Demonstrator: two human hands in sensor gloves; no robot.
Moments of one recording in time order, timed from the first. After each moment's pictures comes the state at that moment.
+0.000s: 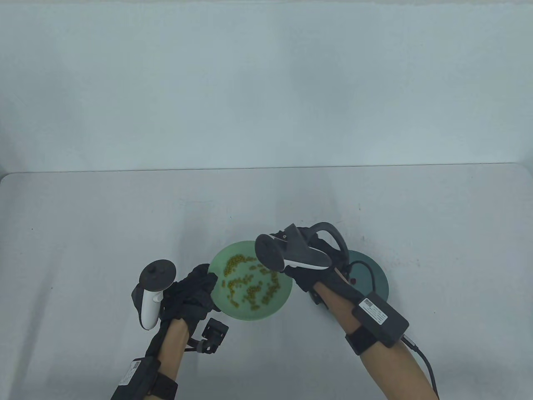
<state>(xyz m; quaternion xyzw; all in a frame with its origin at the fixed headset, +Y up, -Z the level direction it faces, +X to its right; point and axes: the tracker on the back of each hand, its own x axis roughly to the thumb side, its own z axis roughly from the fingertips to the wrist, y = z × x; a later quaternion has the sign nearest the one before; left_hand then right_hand) -0.211 -0.709 -0.356 -0.13 0.05 0.57 0.81 0.042 -0.578 -0.383 -0.23 0.03 -0.97 0.08</state>
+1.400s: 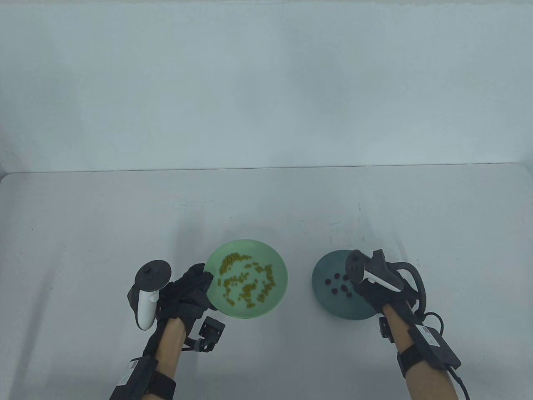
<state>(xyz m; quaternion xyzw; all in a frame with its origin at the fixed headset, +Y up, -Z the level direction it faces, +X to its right) -0.218 -0.709 -0.355 -0.13 0.06 0.57 0.81 0.210 -0.721 -0.406 0.00 -0.15 -0.99 0.08</state>
